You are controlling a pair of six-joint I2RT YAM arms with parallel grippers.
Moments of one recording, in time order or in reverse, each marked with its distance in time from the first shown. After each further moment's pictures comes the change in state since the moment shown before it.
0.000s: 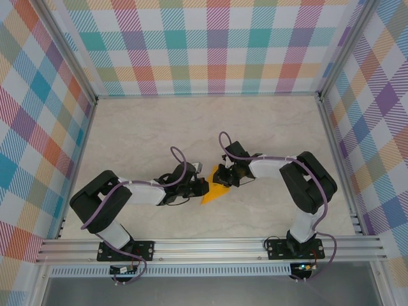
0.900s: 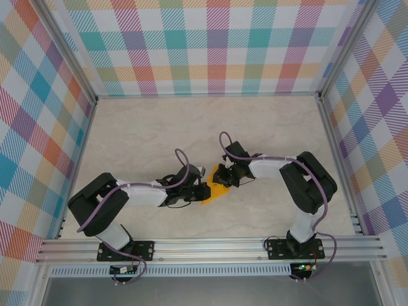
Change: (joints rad) left arm -0.059 -0.029 0.031 -0.144 -0.019 -0.005; right arm 0.000 0.000 0.000 0.000 0.008 0.027
